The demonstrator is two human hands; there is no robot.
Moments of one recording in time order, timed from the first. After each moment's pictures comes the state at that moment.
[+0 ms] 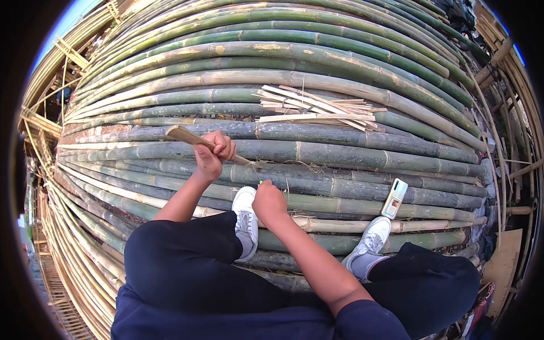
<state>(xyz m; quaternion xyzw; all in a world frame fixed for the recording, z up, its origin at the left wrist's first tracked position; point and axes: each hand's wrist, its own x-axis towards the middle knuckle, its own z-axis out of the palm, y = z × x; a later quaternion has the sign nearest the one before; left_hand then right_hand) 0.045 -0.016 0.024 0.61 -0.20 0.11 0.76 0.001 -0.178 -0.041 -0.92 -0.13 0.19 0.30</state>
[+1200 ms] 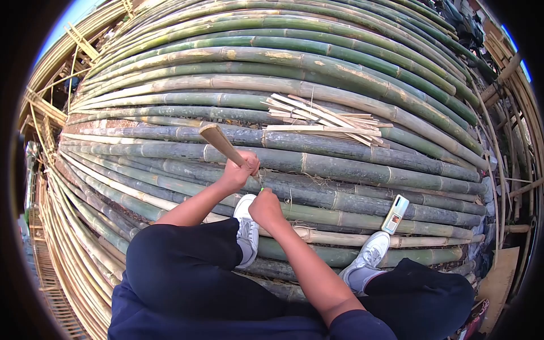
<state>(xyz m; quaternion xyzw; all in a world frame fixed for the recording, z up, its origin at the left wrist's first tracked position) 0.050 -0.025 -0.034 0.71 -0.14 0.05 0.69 0.009 -0.160 -0.048 -0.88 -0.12 0.23 0.39</state>
